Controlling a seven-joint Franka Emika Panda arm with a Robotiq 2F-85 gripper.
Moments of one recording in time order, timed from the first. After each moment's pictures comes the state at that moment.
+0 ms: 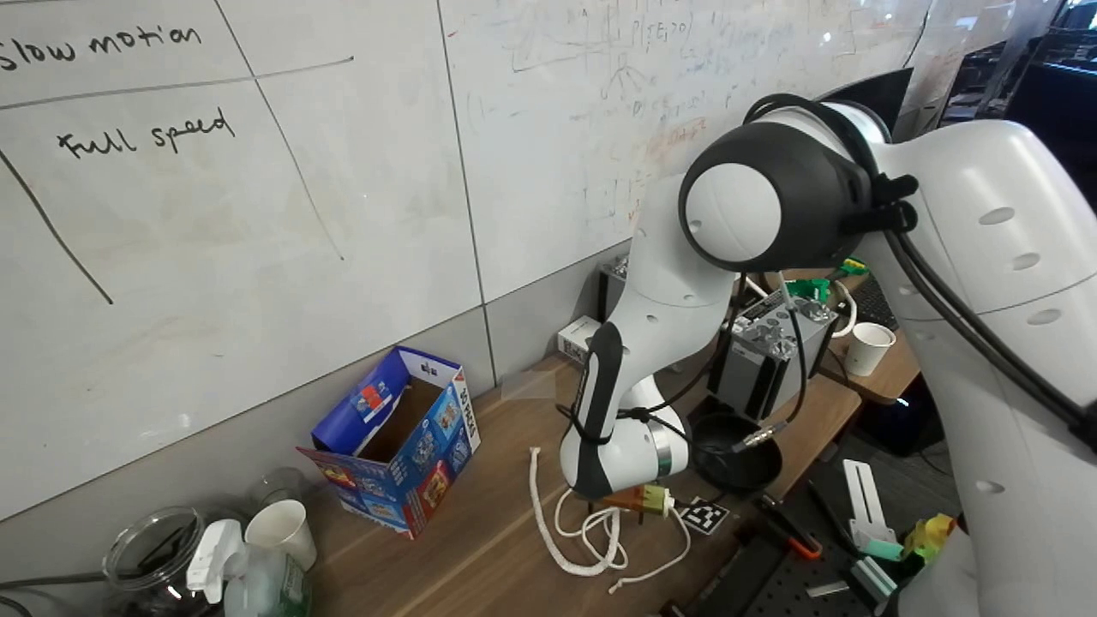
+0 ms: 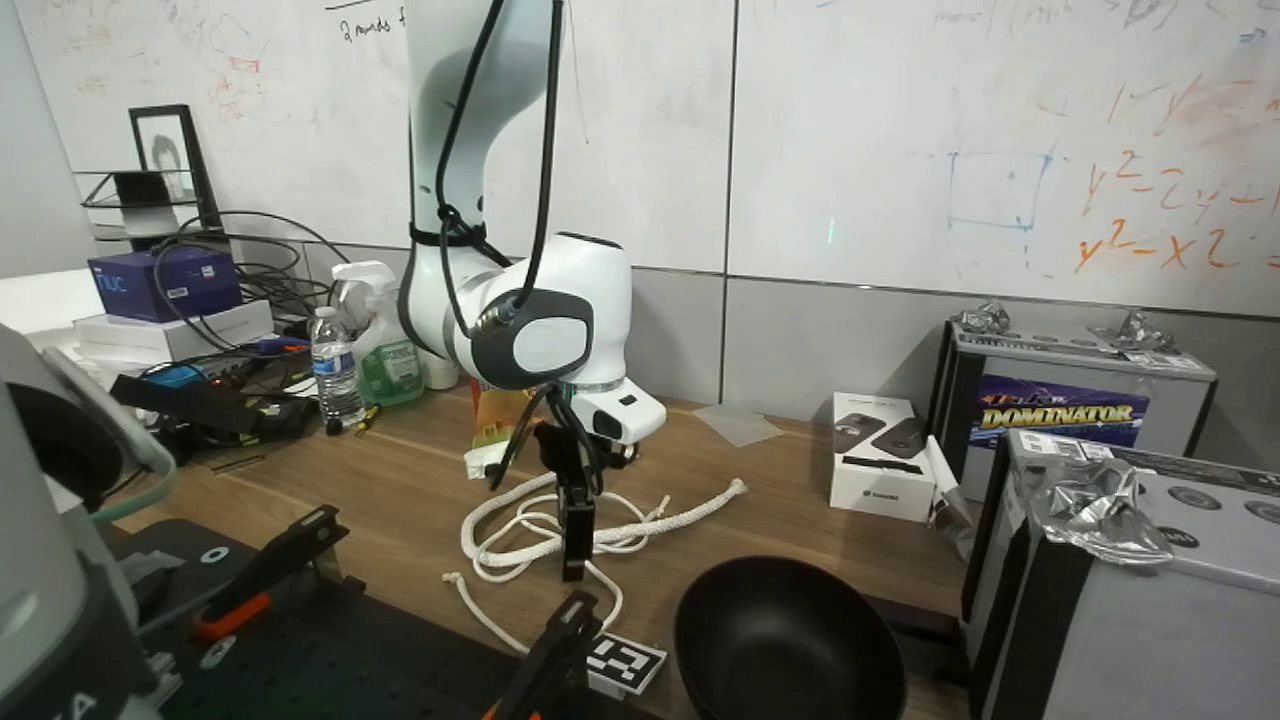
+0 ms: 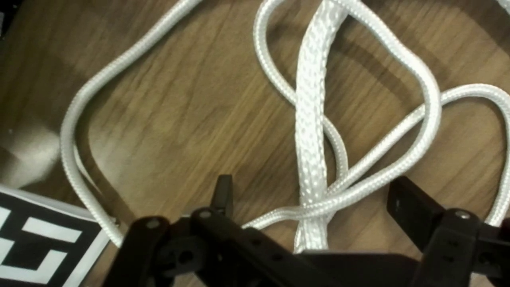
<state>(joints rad) 0.06 0.70 0.06 -2.43 0.45 3.06 0.57</state>
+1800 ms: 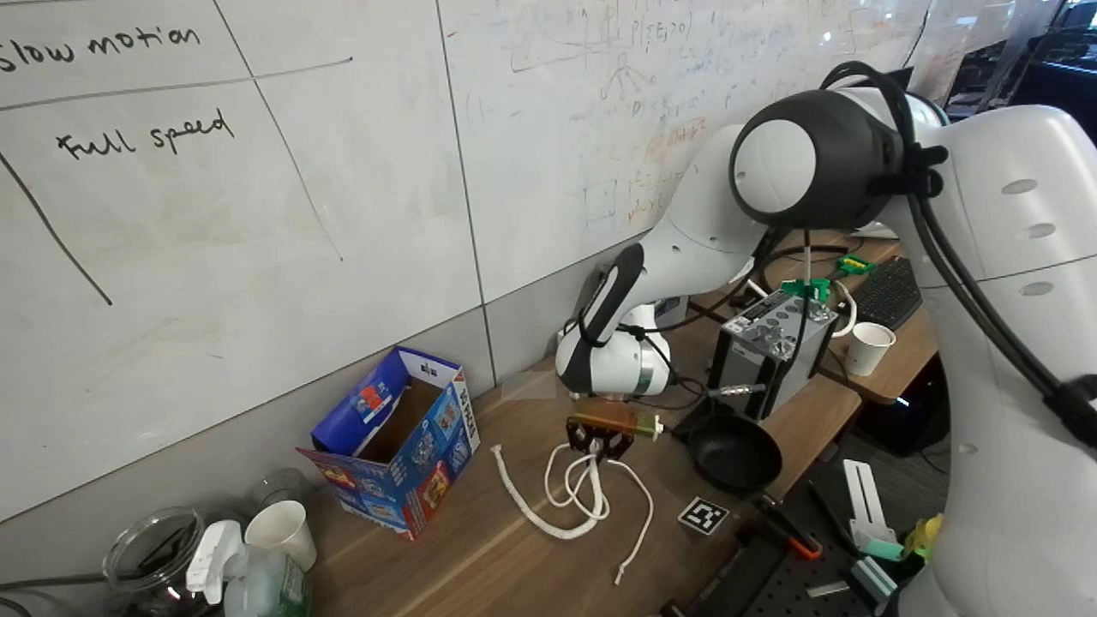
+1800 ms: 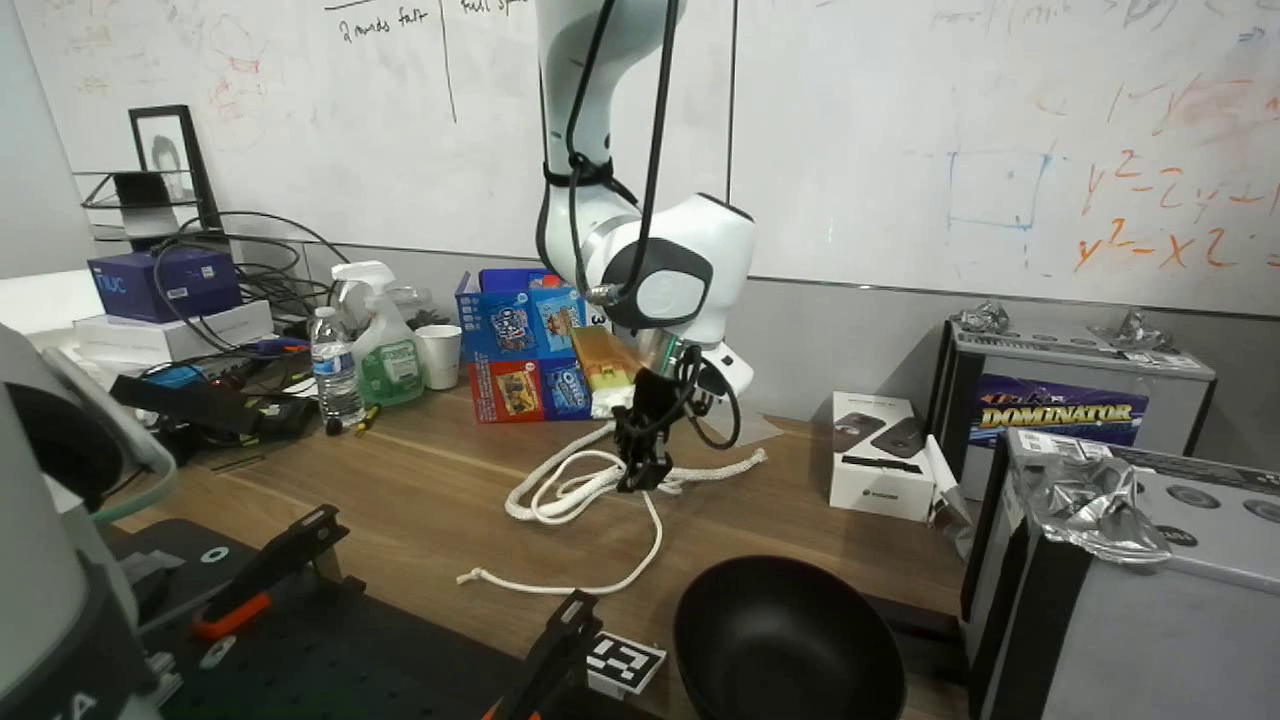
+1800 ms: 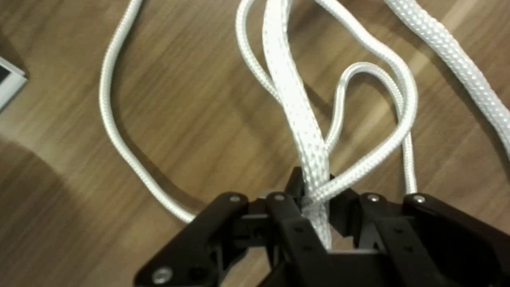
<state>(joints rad) -0.26 0.69 0.19 -2.19 0.45 2.75 0.28</state>
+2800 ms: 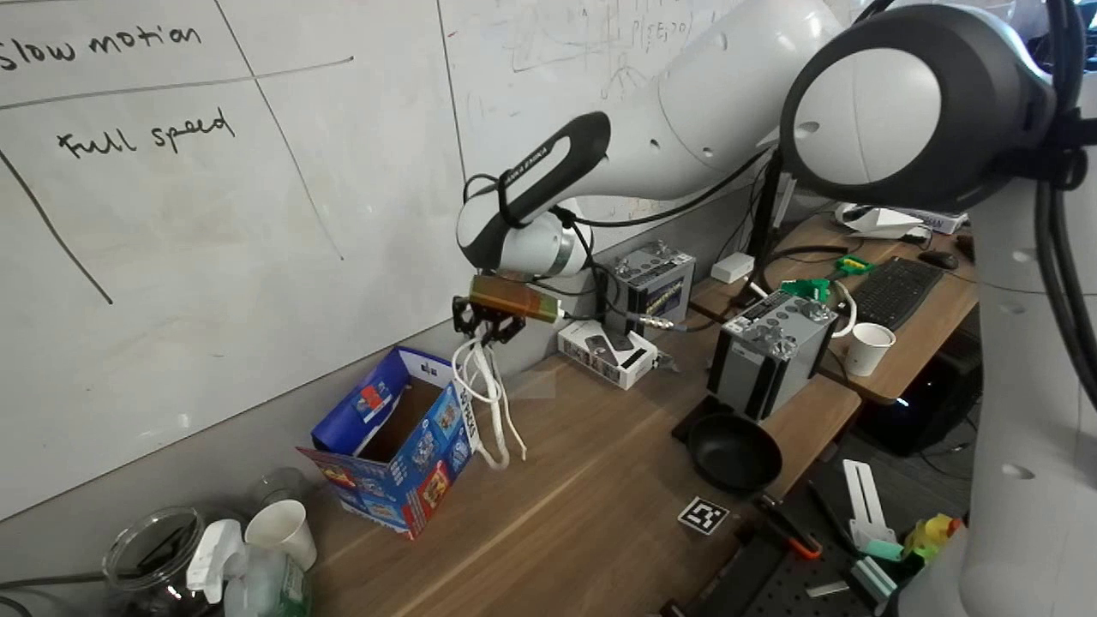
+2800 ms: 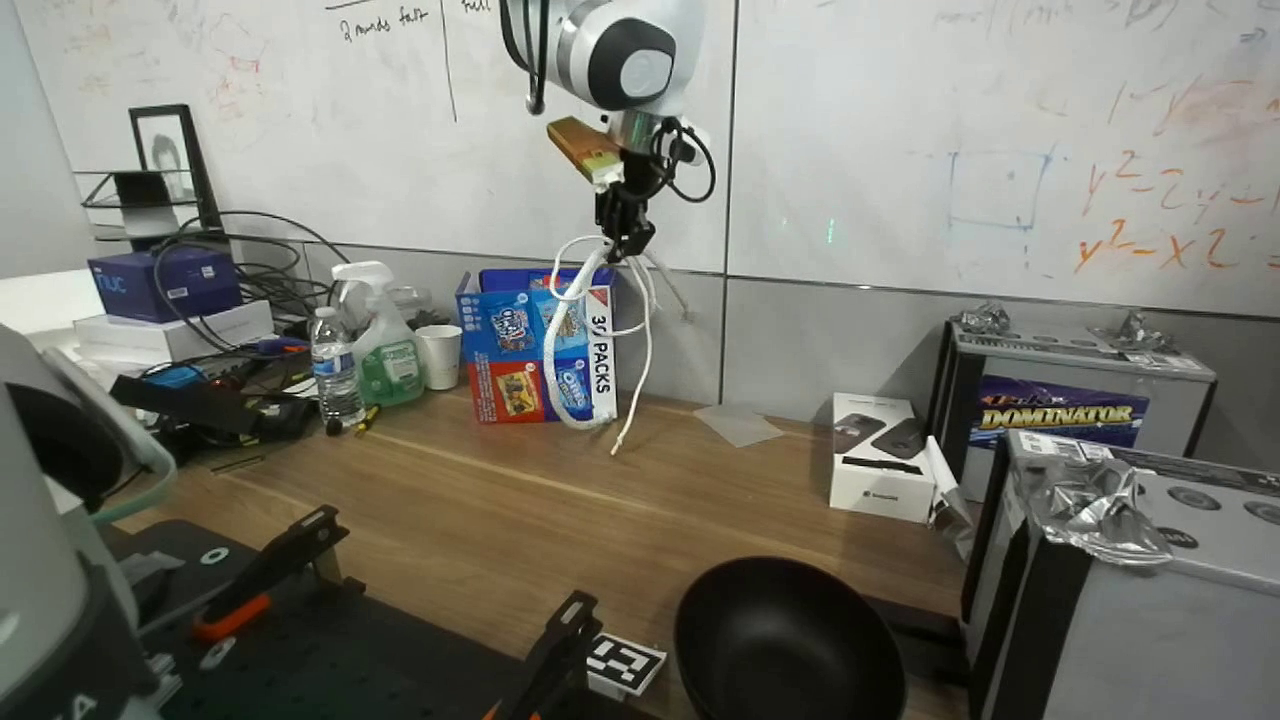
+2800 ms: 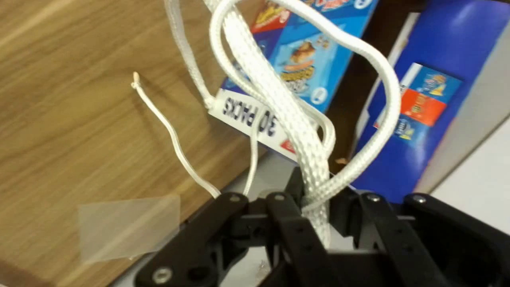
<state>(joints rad) -0.05 0.45 0.17 -1.87 0.46 2.55 0.28</state>
